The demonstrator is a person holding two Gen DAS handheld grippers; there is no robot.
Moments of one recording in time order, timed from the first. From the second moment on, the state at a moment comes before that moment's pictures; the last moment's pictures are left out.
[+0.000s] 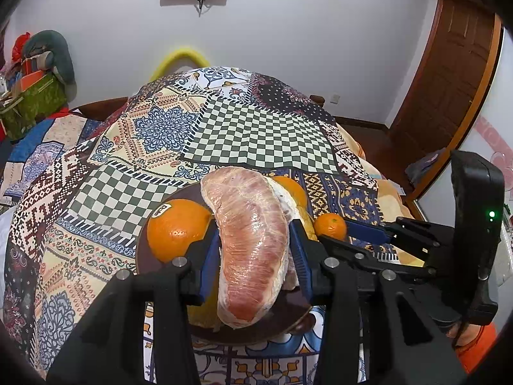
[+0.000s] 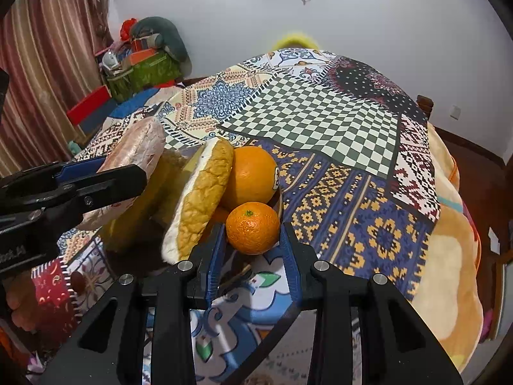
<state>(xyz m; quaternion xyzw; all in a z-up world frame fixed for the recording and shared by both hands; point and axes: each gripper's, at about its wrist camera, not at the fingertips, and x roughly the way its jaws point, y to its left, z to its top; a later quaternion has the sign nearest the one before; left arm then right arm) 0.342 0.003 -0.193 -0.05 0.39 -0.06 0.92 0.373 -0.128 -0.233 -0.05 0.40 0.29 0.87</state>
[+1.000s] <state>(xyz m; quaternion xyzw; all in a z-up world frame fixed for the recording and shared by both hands) 0.311 0.007 -0.166 -0.04 0.38 -0.05 0.92 0.360 -0.139 -0.214 -0.05 0.39 0.28 0.87</state>
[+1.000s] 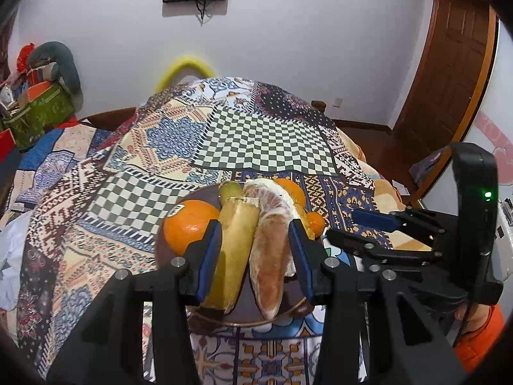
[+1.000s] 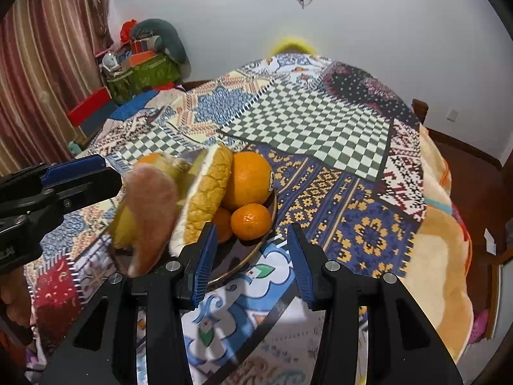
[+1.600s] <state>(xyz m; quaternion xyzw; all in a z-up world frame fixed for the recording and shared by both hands) 0.244 0.051 -0.143 -0.05 0.36 0.00 0.93 0.294 -0.137 -0.184 -0.05 0.36 0.29 0.88</state>
